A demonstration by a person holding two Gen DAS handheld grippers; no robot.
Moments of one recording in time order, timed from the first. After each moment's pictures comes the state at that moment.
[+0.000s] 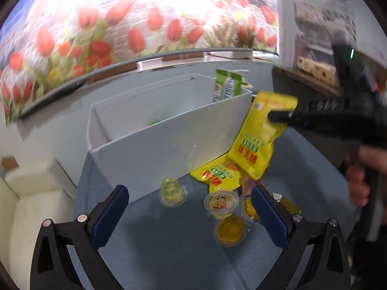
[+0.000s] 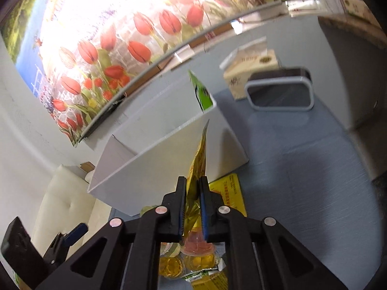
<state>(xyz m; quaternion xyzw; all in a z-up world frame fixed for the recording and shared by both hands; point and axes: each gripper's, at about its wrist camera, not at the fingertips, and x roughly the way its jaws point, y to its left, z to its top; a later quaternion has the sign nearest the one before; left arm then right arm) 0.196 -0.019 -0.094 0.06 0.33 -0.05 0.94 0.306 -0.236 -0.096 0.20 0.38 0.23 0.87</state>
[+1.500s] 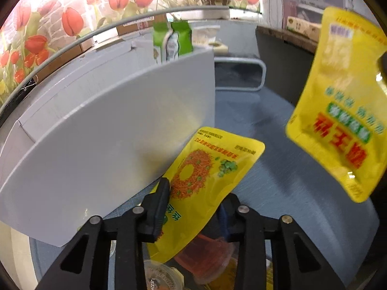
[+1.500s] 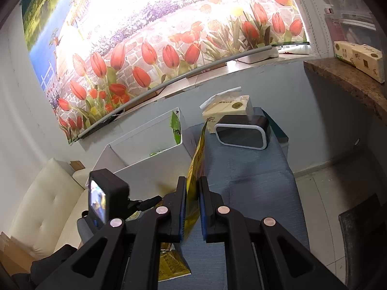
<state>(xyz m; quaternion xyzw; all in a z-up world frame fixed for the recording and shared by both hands) 0.310 -0.099 -0.145 0.08 0.42 -0.10 0.90 0.268 -0.307 -0.049 0.14 0.34 0.21 0.91</state>
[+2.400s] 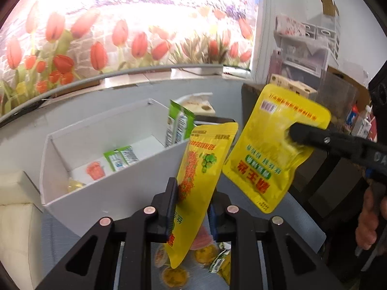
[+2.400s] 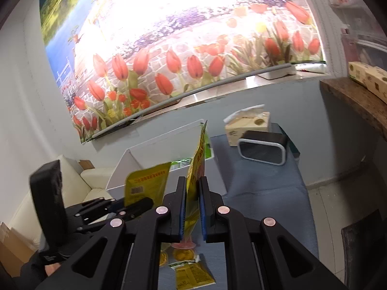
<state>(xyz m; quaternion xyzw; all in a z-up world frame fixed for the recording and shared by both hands) 0.232 -0.051 -0.034 0.00 0.32 -0.13 0.94 0.254 -0.268 -0.013 0.12 0.31 0.25 0.91</state>
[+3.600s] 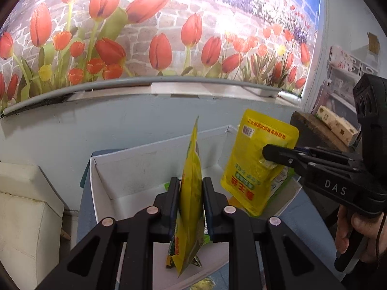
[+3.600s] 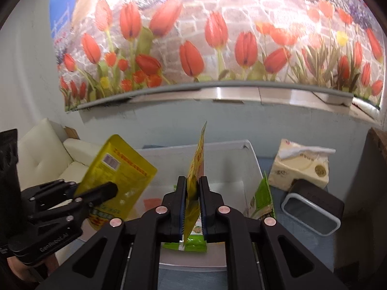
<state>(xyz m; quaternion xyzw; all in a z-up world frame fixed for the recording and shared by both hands) 0.353 0.075 -0.032 -0.05 0.33 -0.06 0.94 0.414 -0.112 -0.028 -0.02 0.35 0.25 0.90</state>
